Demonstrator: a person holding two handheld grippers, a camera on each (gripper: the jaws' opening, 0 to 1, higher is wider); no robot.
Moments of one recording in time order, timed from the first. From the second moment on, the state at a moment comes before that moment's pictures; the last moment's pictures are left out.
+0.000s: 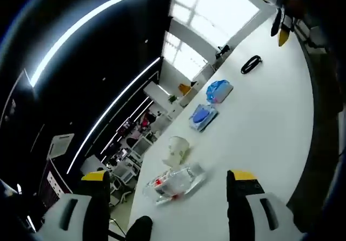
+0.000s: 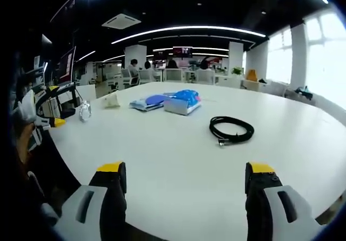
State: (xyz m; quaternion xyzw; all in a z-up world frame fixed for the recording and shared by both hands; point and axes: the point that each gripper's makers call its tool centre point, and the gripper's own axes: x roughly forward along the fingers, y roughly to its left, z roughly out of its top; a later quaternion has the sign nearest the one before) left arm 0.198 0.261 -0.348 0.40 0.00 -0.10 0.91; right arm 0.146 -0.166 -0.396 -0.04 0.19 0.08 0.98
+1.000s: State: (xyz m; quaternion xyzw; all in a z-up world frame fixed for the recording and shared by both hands) left arm 0.210 0.269 -0.364 0.50 0.03 -0.09 0.86; right arm 0.146 -0.159 -0.397 -0.04 0.19 0.09 0.98
